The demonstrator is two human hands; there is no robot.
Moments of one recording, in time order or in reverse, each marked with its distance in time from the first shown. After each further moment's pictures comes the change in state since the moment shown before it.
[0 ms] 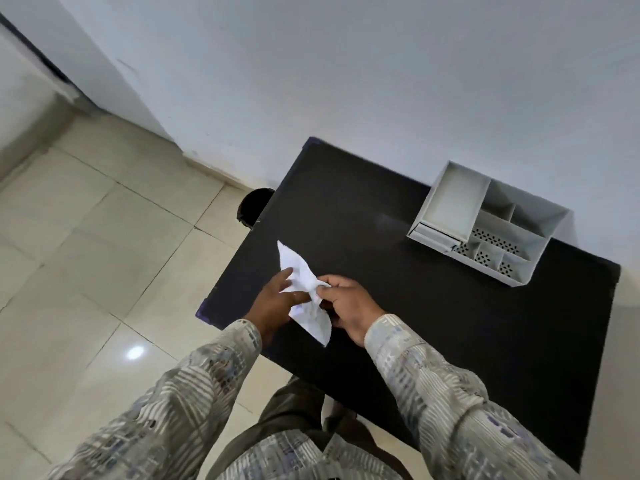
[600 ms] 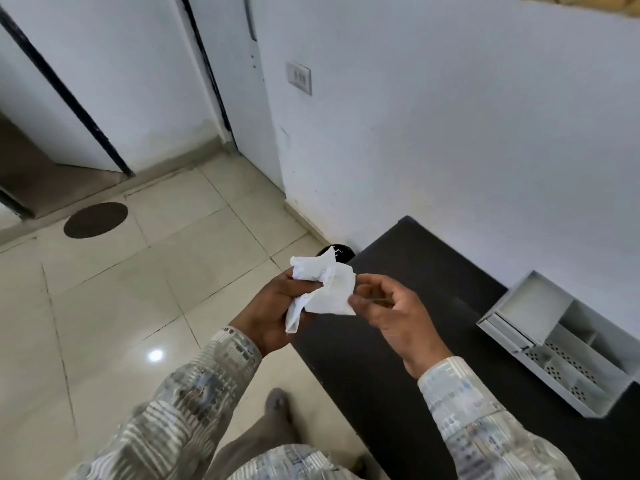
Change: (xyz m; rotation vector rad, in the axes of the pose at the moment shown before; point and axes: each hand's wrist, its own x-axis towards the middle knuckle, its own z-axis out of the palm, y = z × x) left_hand -0.193 0.038 -0.101 -0.773 -0.133 0.413; right_hand -0.143 -0.082 0.093 -0.475 -0.123 -0.538
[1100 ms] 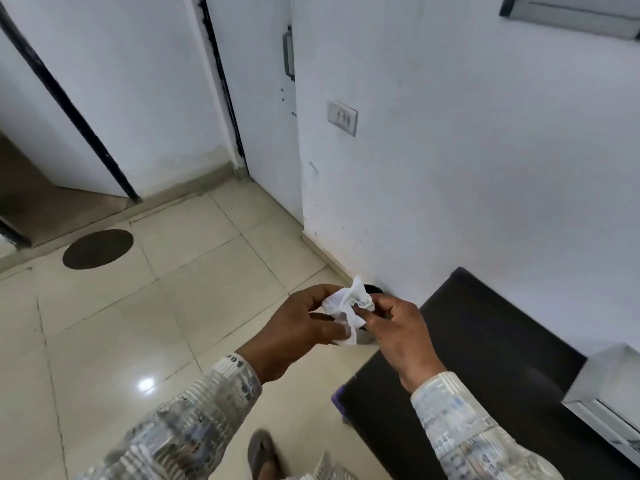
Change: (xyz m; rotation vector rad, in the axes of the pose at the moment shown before) left_hand 0.032 0.153 -0.125 0.619 0.043 0.145; right_hand 0.149 -0.077 0.163 -0.087 0.144 -0.065
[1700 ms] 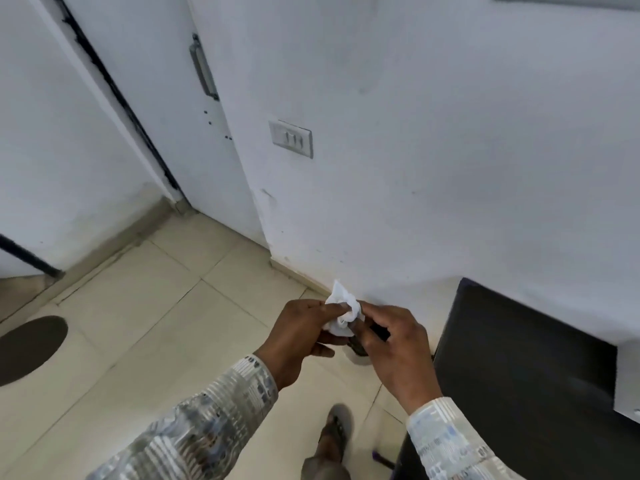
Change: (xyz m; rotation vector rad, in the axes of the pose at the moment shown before) left_hand 0.214 0.056 -0.083 0.055 -0.054 -0.272; right_hand 0.170 -0.011 0.053 -0.310 0.385 -0.171
